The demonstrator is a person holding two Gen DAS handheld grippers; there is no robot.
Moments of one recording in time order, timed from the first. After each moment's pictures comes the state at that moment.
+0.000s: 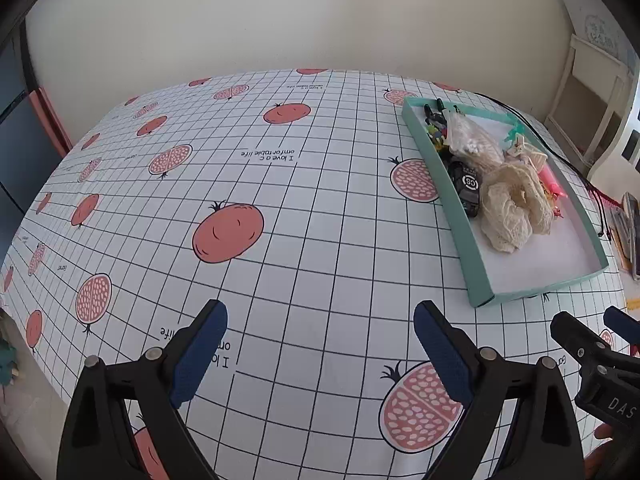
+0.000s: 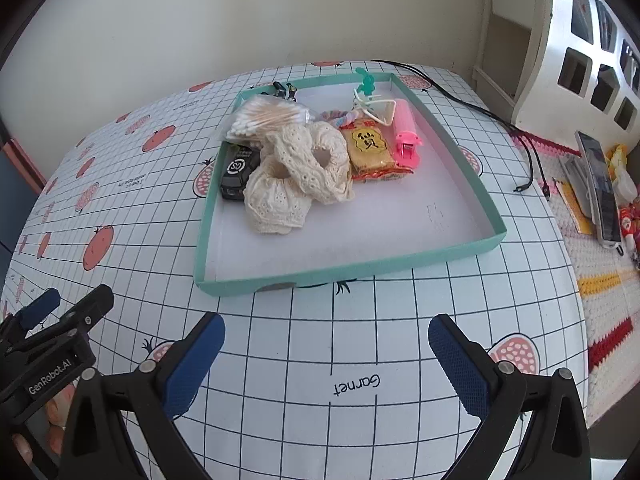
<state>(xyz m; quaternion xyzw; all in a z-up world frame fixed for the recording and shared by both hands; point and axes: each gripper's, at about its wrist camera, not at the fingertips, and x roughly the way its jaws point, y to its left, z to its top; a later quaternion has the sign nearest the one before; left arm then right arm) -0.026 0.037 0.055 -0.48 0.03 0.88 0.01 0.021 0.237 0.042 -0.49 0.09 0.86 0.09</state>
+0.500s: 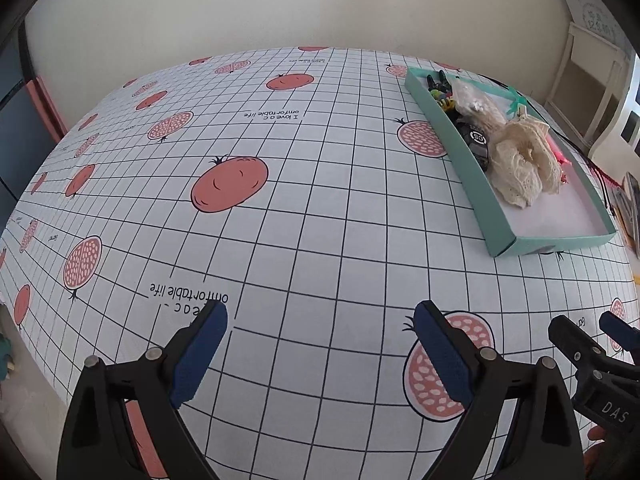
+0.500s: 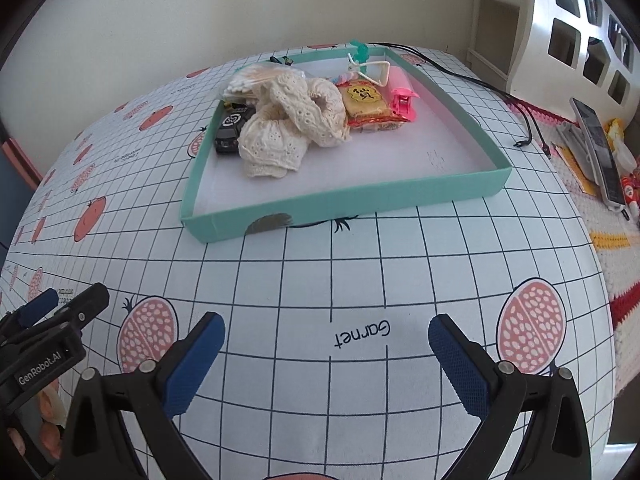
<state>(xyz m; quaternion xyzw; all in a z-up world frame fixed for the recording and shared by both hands) -0.004 0.026 0.025 -0.49 0.03 0.87 0.02 0.048 0.228 0.008 -0.49 0.09 0.86 0.09</state>
